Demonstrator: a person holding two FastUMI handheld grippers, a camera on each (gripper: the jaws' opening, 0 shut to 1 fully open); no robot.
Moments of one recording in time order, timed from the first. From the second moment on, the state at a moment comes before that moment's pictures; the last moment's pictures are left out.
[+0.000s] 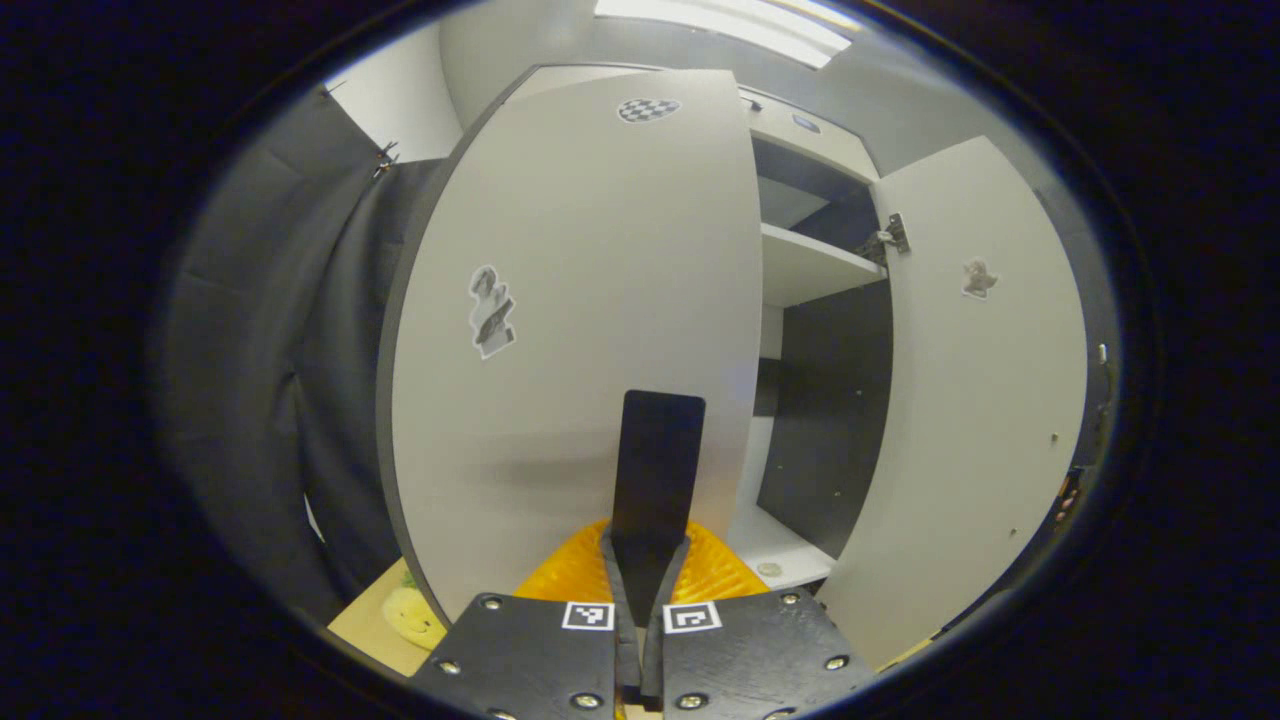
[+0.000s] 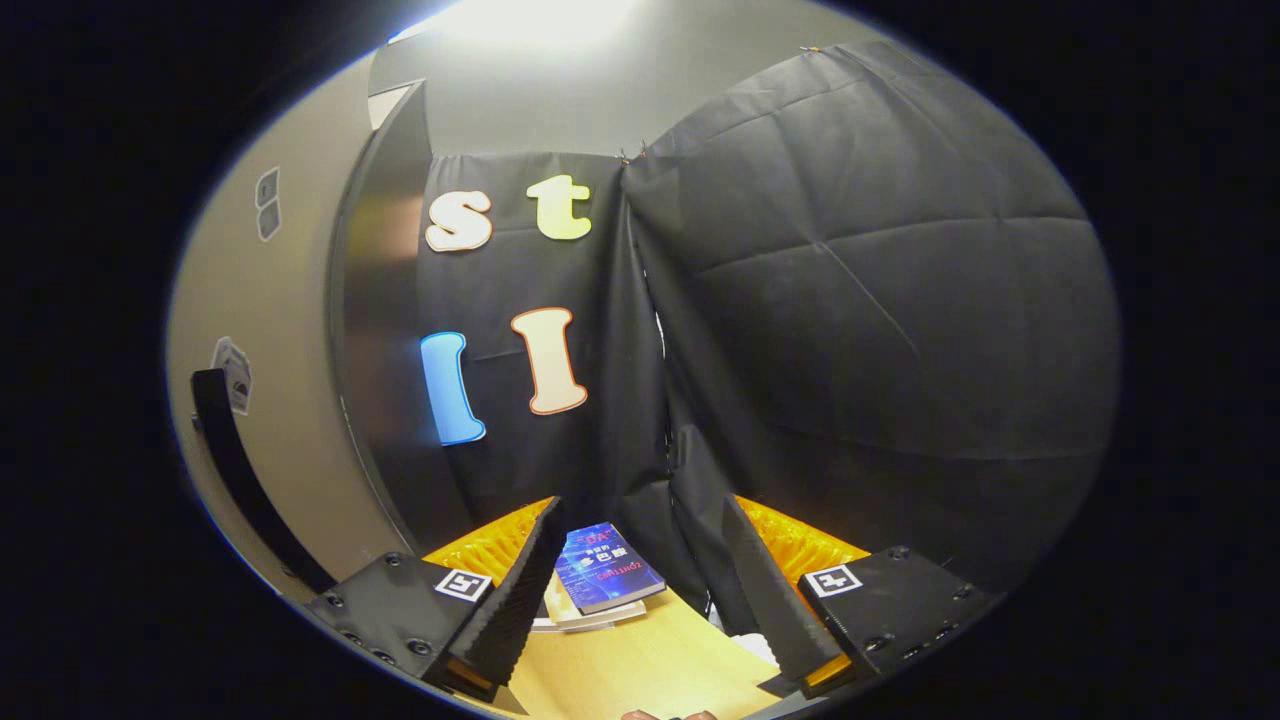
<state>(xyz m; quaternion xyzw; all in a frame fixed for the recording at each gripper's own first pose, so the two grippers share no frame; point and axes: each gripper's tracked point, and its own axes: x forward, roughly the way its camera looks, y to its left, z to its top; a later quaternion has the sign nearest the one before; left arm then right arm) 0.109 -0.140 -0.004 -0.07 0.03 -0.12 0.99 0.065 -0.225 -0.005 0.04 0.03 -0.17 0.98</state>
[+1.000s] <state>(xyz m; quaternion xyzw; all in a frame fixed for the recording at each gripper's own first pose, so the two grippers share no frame) 0.080 -0.097 -0.003 -0.06 0.00 -0.10 0.99 -0.007 -0.159 -0.022 0.02 0.02 -0.15 0.99</state>
